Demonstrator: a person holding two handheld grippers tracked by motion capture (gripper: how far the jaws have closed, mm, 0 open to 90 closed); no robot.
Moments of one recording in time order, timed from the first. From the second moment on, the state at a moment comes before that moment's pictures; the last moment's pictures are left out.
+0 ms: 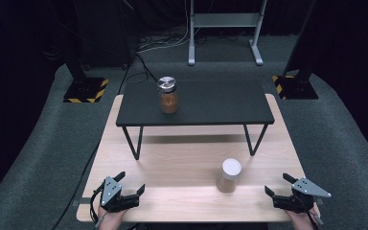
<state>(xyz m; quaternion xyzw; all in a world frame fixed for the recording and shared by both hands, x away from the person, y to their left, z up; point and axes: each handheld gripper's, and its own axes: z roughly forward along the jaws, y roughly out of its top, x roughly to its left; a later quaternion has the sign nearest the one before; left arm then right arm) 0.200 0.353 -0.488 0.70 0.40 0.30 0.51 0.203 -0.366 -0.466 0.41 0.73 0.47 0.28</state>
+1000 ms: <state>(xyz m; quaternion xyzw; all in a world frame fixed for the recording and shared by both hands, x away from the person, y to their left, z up) 0.200 0.353 -0.487 0.70 0.39 0.30 0.51 0.203 -0.367 -0.466 0.41 0.73 0.47 0.28</state>
